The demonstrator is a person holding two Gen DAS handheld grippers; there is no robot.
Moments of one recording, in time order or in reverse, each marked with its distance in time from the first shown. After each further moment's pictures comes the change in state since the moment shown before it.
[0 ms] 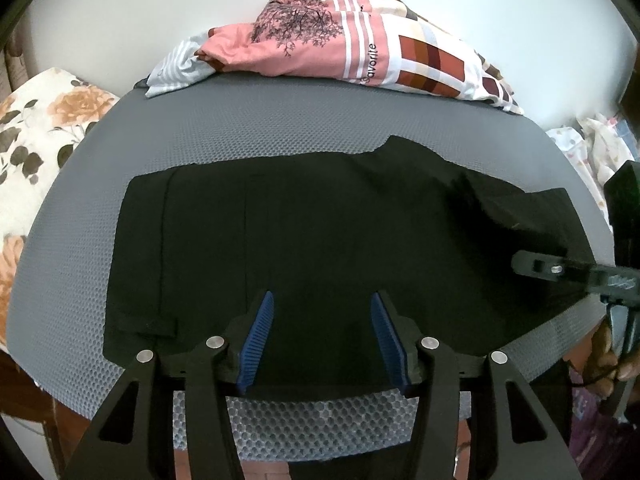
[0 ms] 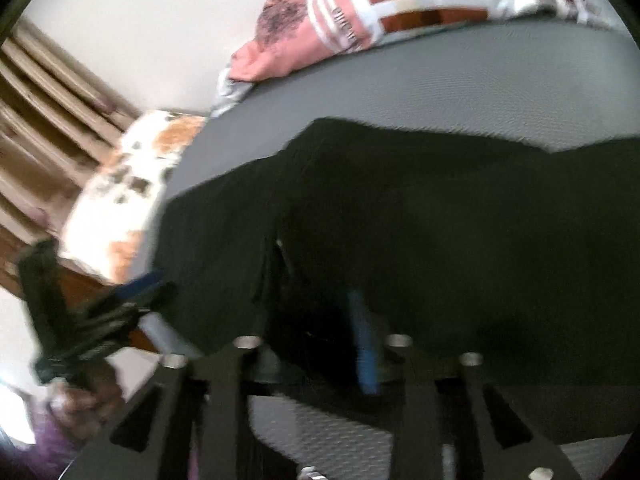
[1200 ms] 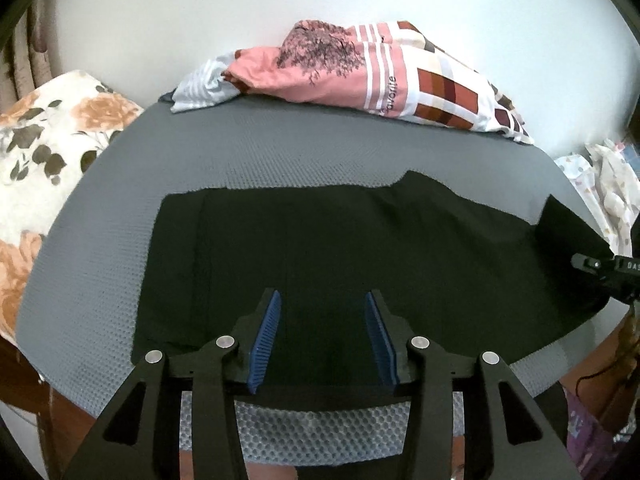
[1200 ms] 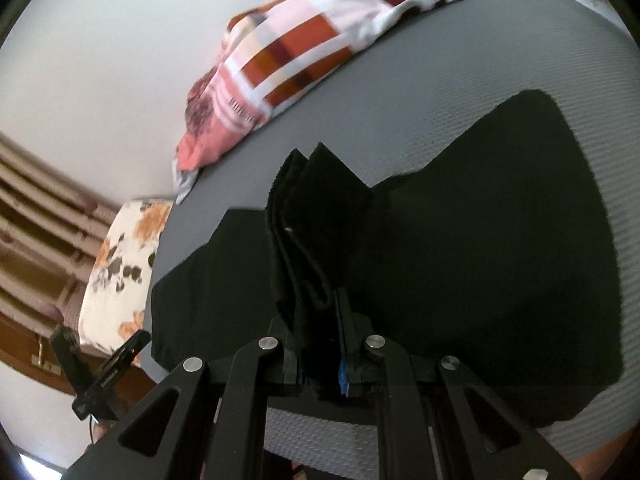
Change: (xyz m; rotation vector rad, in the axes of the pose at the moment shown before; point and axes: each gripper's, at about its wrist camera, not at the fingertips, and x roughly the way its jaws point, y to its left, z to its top) left arm -0.020 0.011 0.003 -0.049 -0.080 0.033; right arm -0.086 -0.091 -0.002 0.224 -0.155 -0.063
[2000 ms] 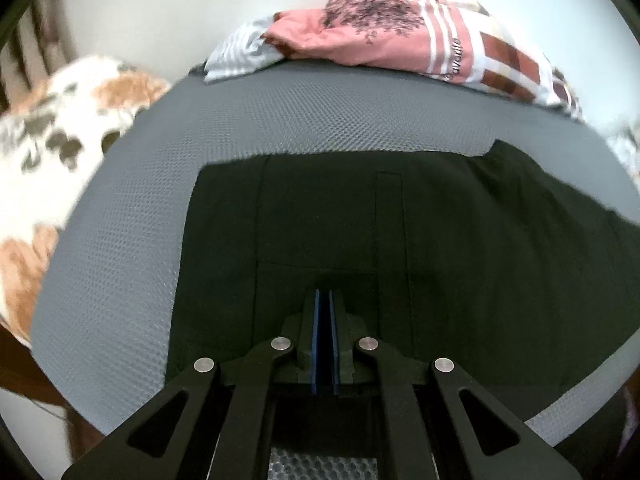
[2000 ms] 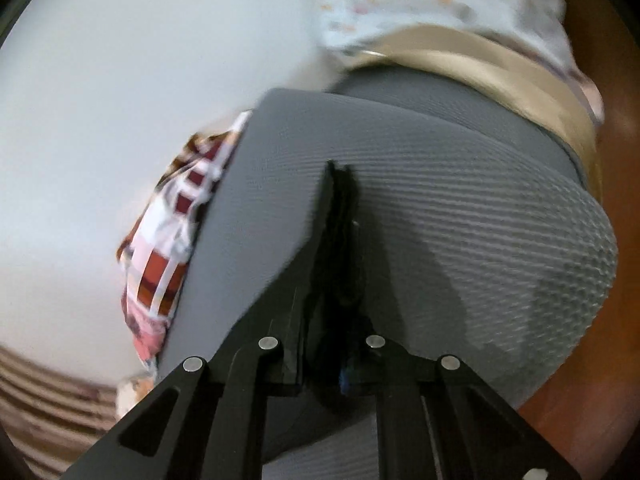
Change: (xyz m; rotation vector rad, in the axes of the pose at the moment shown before) left arm 0.054 0.040 -0.001 0.022 0.076 0.172; right arm -0.199 -0.257 0.028 0.479 -0.370 -0.119
